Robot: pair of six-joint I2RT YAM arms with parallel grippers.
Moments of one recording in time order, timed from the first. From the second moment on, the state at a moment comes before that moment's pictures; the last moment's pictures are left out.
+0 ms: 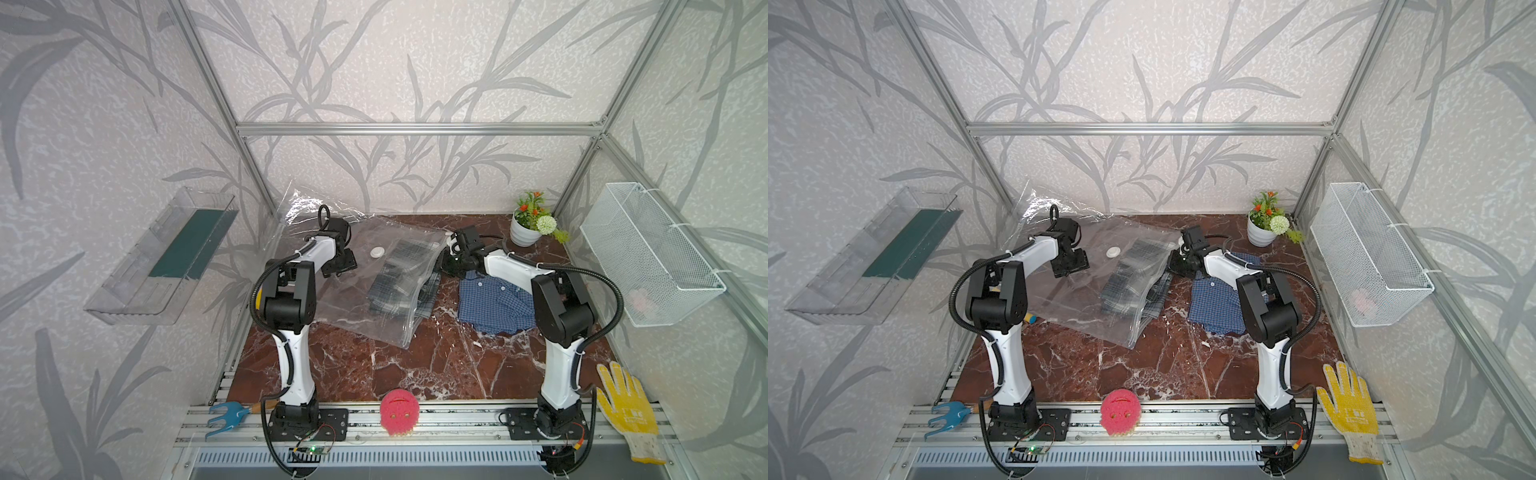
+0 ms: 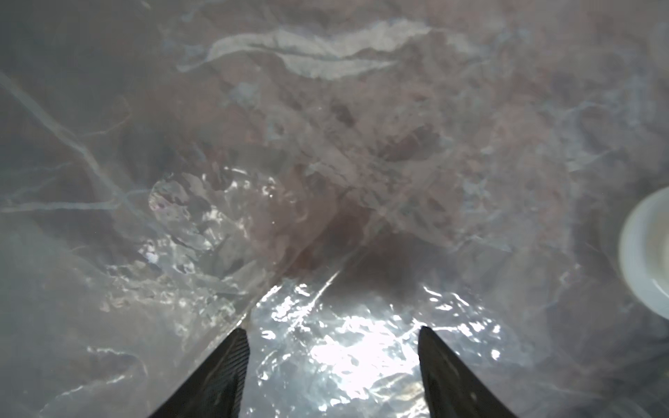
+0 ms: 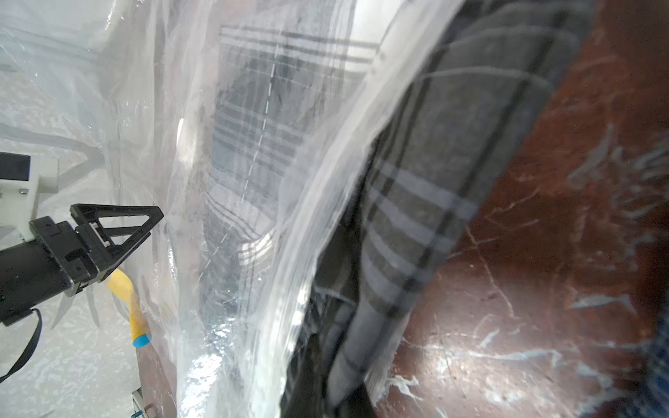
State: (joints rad) left arm -0.08 2.11 1.56 -0.71 -0.11 -0.46; right arm 0.41 2.01 1.43 -0.35 -0.39 0.68
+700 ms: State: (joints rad) left arm -0.08 2.13 1.55 -0.68 -0.10 -0.48; right arm 0.21 1.86 1.48 -0.74 -0.41 0.47
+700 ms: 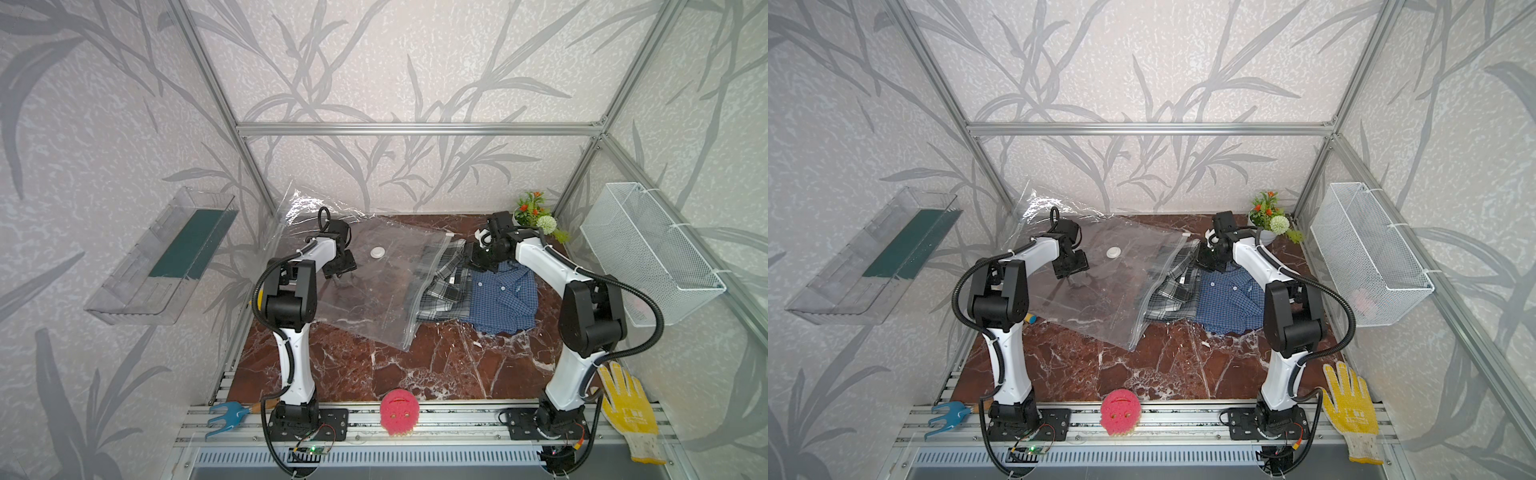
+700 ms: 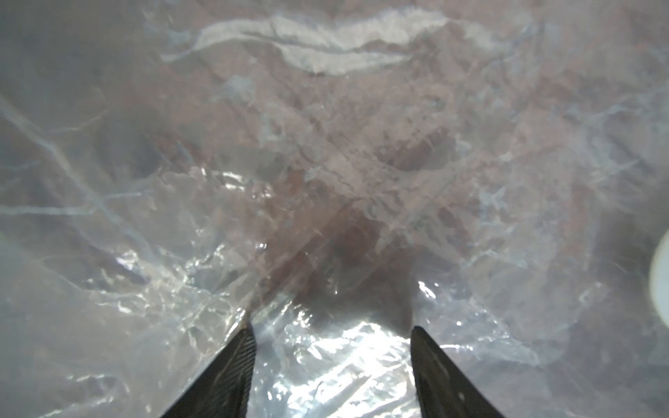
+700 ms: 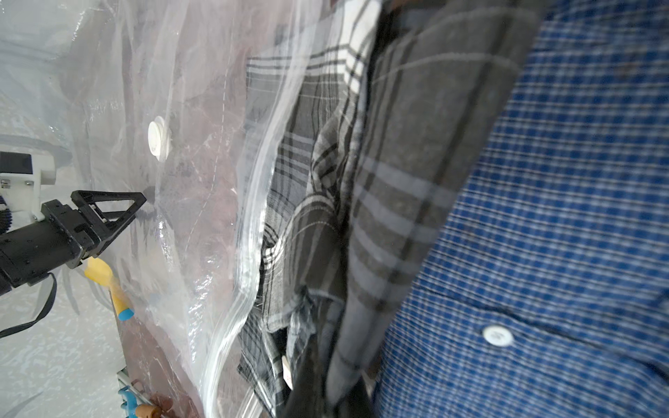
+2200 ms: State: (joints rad) left arm -0.06 2.12 1.52 -0.59 -0.09 -0.48; right arm -0.19 1.94 1.61 -1.12 -0.48 0.05
